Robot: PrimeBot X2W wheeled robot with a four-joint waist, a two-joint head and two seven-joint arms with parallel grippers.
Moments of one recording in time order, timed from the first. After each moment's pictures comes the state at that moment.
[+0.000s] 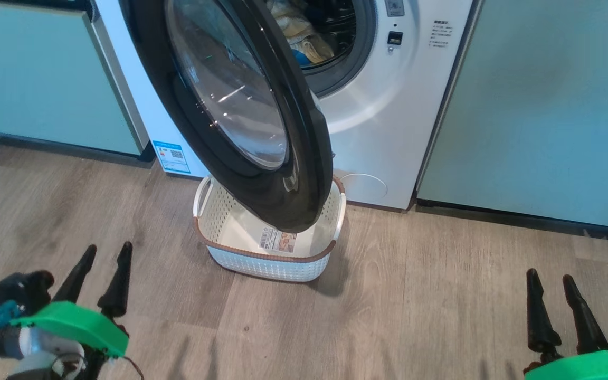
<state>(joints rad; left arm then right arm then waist) -0.05 0.38 -0.10 0.28 -0.65 -0.13 -0.26 0.08 -0.09 0.09 0.14 0.47 0.13 -0.25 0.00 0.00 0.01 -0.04</state>
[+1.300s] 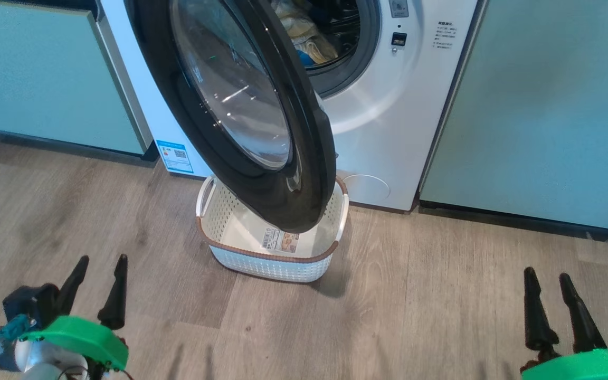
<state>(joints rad) -0.01 0.30 0.02 0.29 -0.41 -0.13 -0.26 0.08 -0.08 0.09 0.13 0.47 0.13 -0.25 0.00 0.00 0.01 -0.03</state>
